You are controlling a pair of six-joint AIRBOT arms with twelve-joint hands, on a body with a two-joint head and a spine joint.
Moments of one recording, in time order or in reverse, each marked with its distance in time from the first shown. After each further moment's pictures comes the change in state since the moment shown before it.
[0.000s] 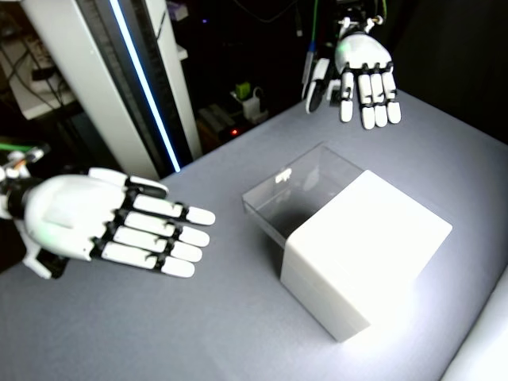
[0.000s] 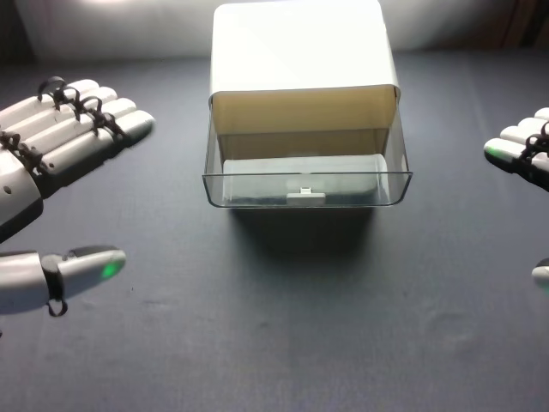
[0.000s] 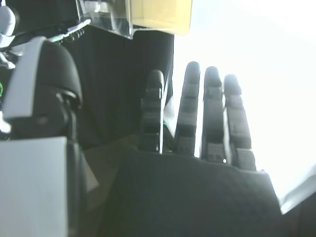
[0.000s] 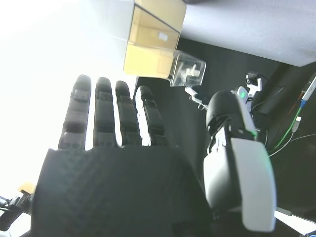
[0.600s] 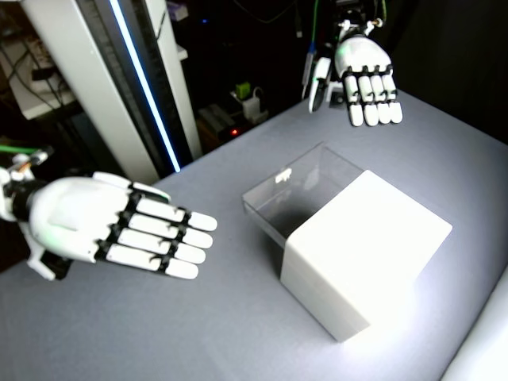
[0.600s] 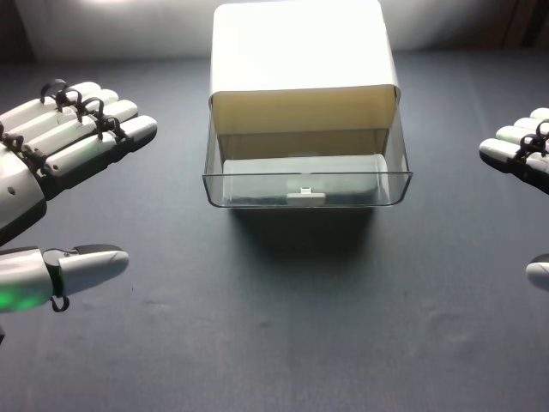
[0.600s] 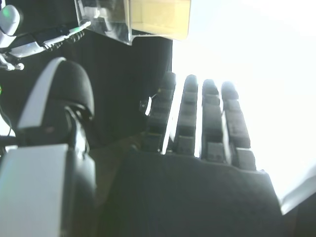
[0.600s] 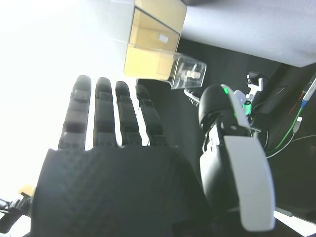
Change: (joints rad) left arm -0.004 -0.011 0.006 -0.004 0.011 0.000; right arm 0.015 -0.012 0.009 0.000 -0.014 -0.003
